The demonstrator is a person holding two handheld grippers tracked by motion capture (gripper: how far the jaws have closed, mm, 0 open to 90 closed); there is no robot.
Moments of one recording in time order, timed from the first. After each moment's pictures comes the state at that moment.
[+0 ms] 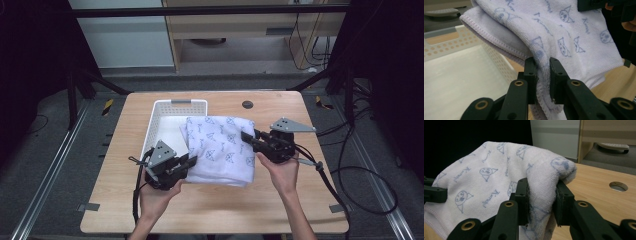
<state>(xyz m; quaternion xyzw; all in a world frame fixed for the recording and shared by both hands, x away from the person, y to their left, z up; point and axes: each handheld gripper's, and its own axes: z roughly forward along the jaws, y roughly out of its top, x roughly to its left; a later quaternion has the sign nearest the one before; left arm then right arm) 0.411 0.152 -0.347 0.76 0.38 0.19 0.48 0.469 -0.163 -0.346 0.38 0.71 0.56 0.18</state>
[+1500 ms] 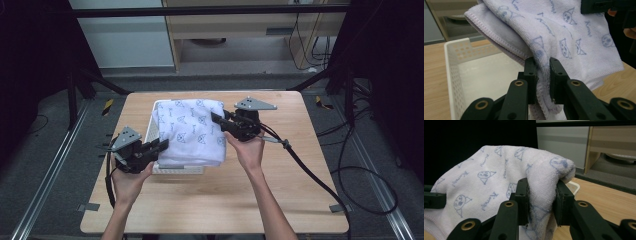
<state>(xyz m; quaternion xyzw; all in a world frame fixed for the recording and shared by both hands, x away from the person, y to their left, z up) 0.443 0.220 -0.338 0.73 0.42 0.21 0.50 0.519 -0.087 -0.328 0.37 0.71 0.58 0.18</state>
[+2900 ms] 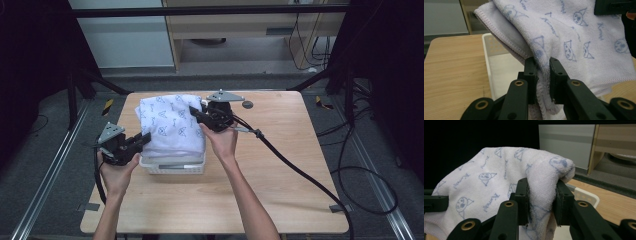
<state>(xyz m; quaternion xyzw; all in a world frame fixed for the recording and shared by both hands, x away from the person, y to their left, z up) 0.468 0.261 -0.356 0.69 0.48 0.24 0.48 0.558 -0.025 -0.338 0.36 0.72 0.57 0.18</state>
